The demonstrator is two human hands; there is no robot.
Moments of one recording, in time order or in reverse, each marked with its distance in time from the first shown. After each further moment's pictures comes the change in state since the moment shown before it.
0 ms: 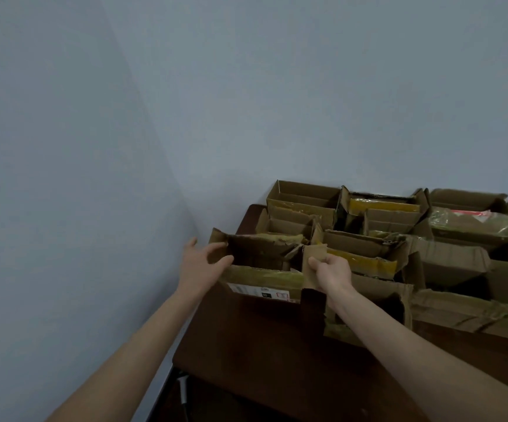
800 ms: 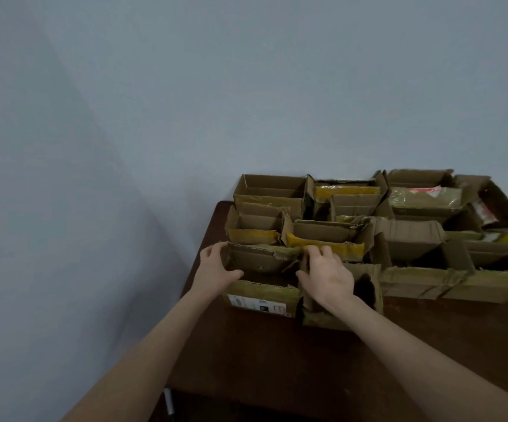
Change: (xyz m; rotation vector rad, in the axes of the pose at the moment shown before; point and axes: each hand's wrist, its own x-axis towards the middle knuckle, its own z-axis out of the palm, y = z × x) left_hand 0.028 0.008 0.076 0.062 -0.287 0.018; right_hand -0.003 0.020 -0.036 -1.012 0.170 -0.392
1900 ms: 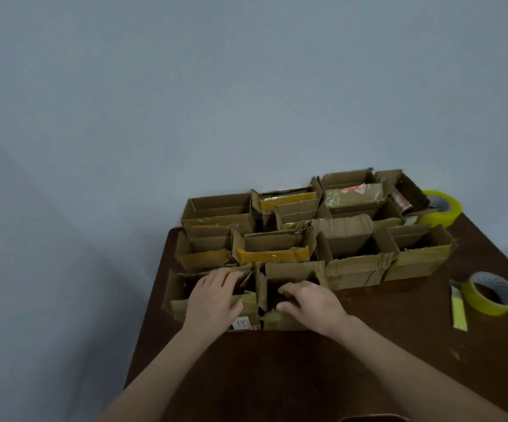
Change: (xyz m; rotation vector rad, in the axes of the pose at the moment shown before) left_hand -0.033 0.050 0.046 0.581 0.179 0.768; right_hand -0.034 0.076 -0.013 0.037 -0.180 -0.255
